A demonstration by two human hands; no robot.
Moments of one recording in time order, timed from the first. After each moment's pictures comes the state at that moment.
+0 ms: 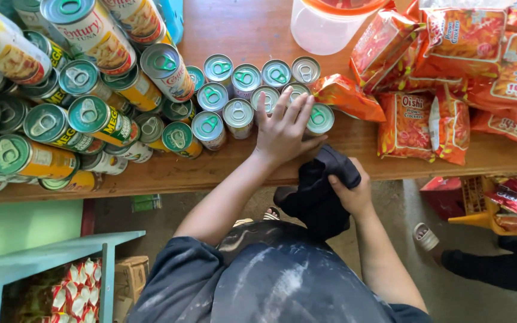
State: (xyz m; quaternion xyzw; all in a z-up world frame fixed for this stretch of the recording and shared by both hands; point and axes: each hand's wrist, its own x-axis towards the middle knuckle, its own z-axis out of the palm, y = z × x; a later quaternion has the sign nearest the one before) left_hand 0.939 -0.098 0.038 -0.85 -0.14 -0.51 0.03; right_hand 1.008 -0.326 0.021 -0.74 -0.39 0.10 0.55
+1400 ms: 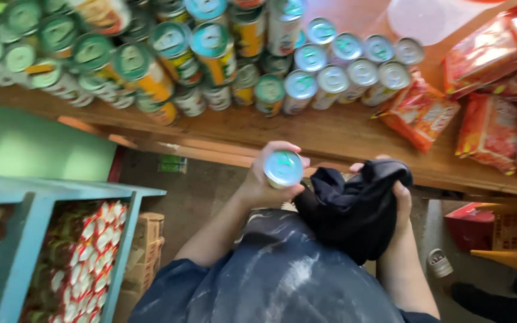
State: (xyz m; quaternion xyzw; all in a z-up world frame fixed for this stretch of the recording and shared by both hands) left_hand 0.690 -0.118 0.017 -0.48 0.00 -0.41 -0.78; right_hand 0.881 -0.303 0.094 -0.65 -0.33 0.32 0.61
